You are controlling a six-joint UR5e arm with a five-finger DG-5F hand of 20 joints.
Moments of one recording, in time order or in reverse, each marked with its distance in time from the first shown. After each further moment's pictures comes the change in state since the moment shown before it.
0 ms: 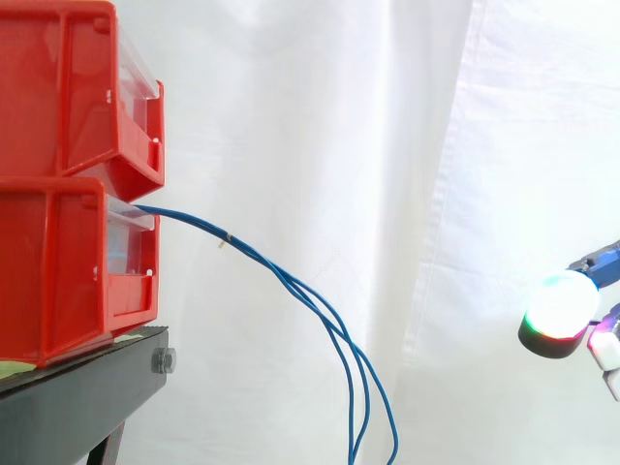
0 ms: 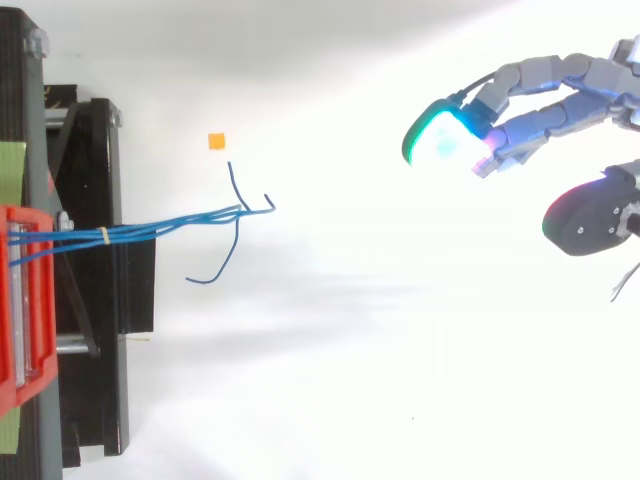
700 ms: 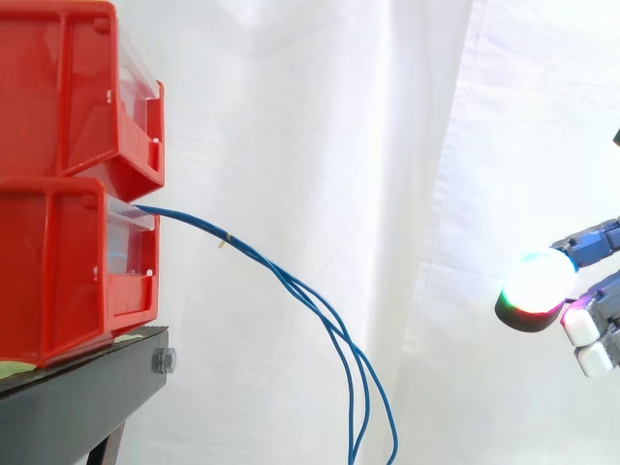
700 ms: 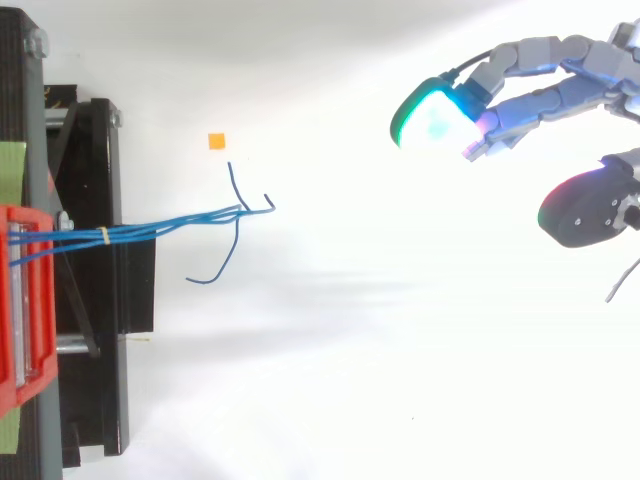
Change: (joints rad) arm 0.000 -0.008 -0.001 0.078 0.027 -0.052
